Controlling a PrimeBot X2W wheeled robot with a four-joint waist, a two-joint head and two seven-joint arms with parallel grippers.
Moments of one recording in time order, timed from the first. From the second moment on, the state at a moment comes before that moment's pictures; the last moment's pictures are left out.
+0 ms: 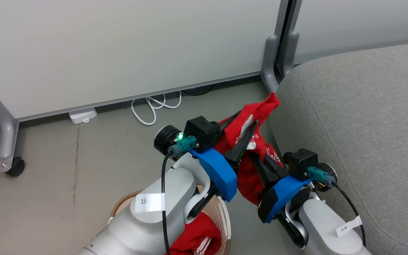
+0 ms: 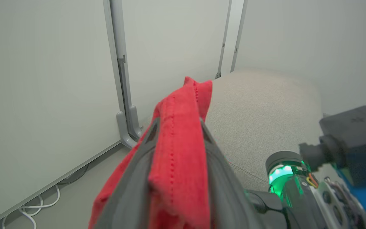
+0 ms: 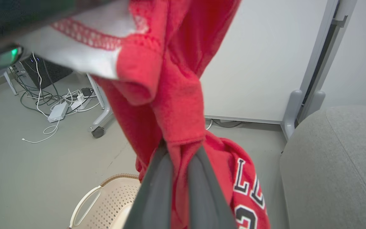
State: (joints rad) left arm -0.77 0.05 -1.01 0.67 -0.77 -0.11 -0.25; right arm -0.49 -0.05 0.43 0.68 0.30 0.13 -0.26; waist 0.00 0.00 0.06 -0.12
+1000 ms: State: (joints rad) left arm -0.24 0.27 -0.51 0.26 -0.47 -0.04 -0.26; right arm -0.43 -0.05 0.26 0.55 0.22 0.13 -0.26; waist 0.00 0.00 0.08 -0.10
